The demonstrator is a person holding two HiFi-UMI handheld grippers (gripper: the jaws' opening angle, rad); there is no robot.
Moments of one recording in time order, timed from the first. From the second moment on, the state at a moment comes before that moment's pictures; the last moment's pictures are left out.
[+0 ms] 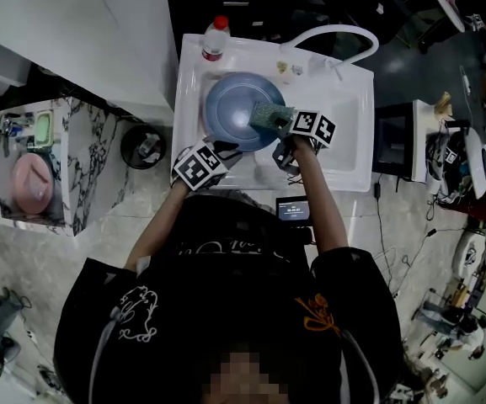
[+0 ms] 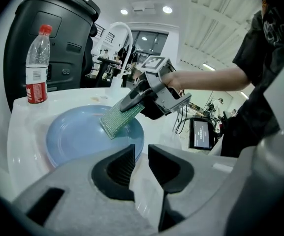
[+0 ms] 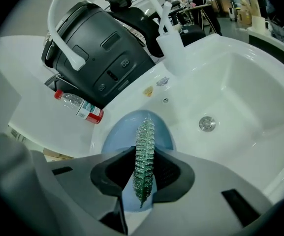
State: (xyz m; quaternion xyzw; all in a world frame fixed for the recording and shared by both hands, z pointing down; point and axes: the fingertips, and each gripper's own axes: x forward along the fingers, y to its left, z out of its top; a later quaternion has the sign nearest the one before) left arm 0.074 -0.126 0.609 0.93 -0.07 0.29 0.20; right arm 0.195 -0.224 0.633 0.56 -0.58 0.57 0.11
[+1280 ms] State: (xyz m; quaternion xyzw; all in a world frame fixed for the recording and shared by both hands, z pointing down) left arm 0.009 -0.189 0.598 0.91 -0.24 0.22 0.26; right arm 0.096 -0.248 0.617 0.45 -0.66 0.58 0.17
